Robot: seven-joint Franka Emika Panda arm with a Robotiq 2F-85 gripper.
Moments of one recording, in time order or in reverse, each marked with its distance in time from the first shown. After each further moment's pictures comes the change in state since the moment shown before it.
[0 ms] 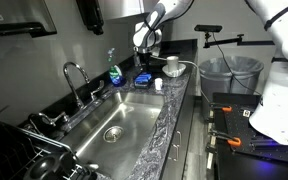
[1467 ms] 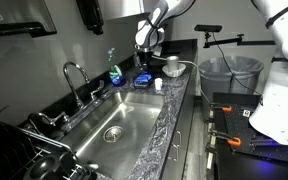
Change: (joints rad) arm 0.001 -0.065 -0.001 -0.102 0.014 0.096 0.000
